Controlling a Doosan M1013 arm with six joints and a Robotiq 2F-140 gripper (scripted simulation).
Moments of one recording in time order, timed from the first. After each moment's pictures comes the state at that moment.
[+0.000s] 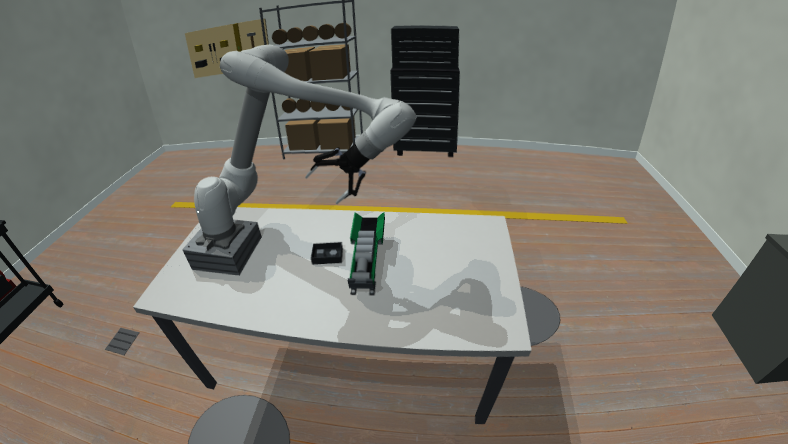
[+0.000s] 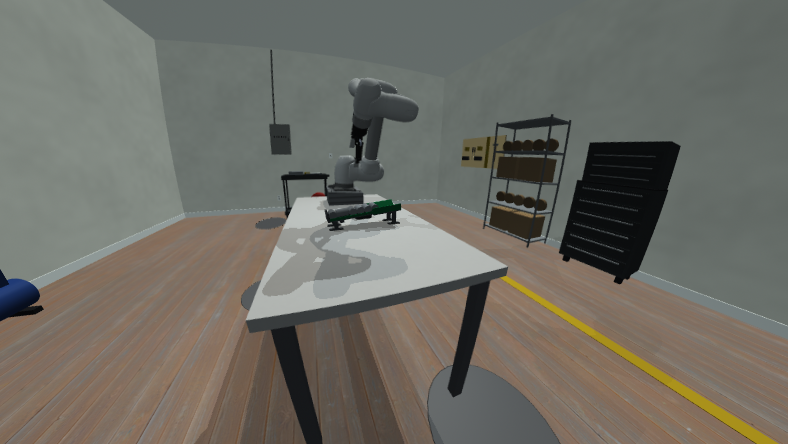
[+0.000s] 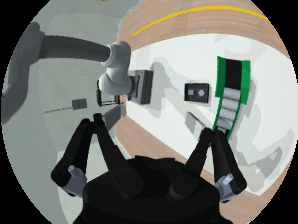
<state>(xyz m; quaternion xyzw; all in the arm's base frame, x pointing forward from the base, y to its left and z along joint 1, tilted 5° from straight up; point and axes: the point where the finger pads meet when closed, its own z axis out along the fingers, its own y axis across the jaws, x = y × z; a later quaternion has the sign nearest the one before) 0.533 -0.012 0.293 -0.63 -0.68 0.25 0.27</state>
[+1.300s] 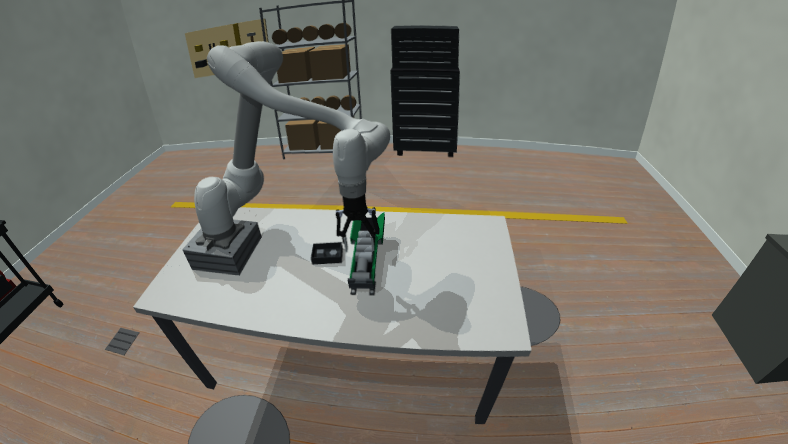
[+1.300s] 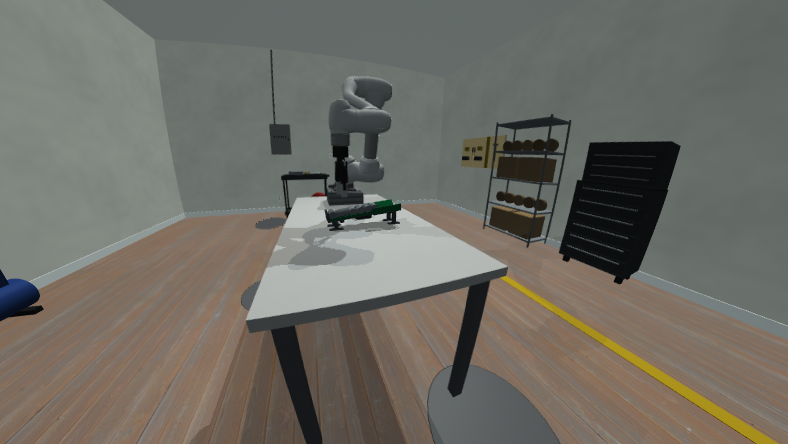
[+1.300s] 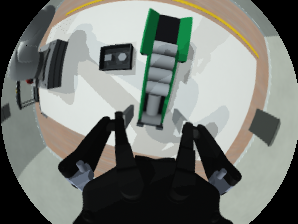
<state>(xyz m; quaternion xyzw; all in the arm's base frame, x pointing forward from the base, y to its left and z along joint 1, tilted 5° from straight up) 0.680 -0.088 0.119 -0.64 -0.77 -0.04 0.00</state>
